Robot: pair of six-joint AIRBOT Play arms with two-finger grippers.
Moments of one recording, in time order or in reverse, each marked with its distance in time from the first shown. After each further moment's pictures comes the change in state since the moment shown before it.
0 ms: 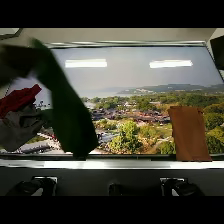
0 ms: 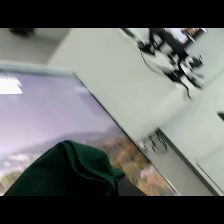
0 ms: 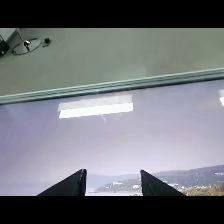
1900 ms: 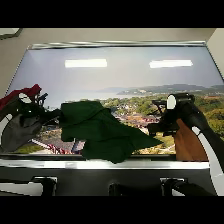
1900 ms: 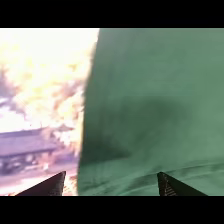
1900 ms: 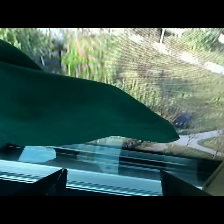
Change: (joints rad) left arm 0.397 -0.700 -0.229 0.556 -0.299 -0.128; right arm 0.002 -0.499 -0.553 0.104 0.435 -0.209
